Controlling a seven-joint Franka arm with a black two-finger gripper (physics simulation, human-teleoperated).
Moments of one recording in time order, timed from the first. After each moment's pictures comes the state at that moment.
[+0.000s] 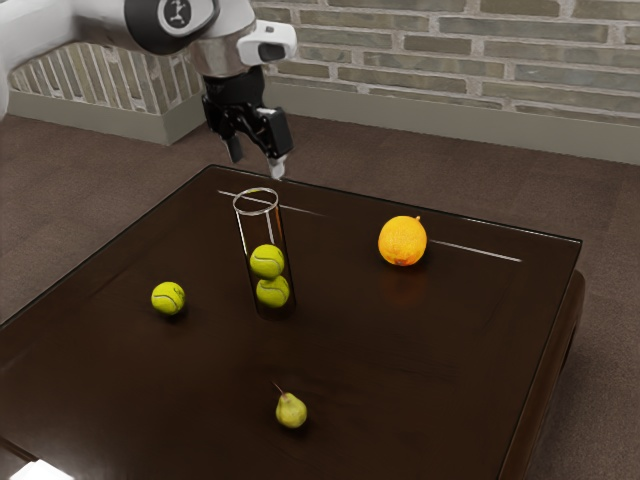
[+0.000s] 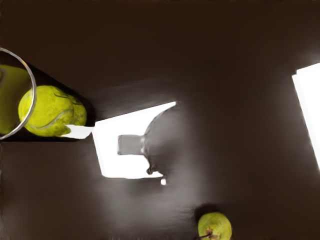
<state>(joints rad) -0.45 0.07 0.26 -1.48 -0.03 1.62 0.06</state>
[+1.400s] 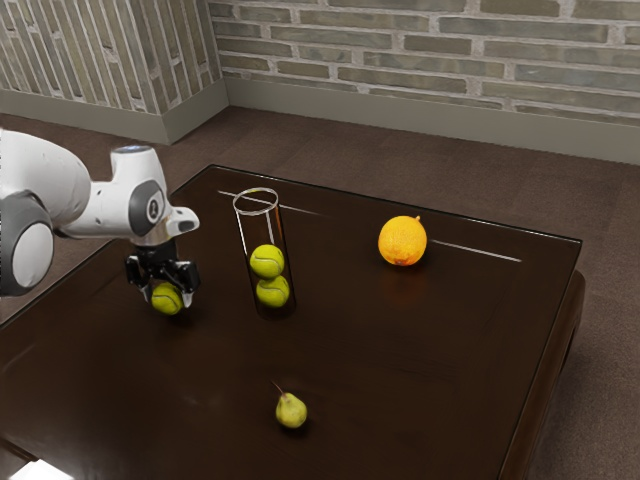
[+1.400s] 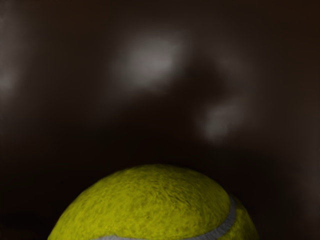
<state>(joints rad) -0.01 0.54 0.35 -1.79 -0.21 2.18 0.20</state>
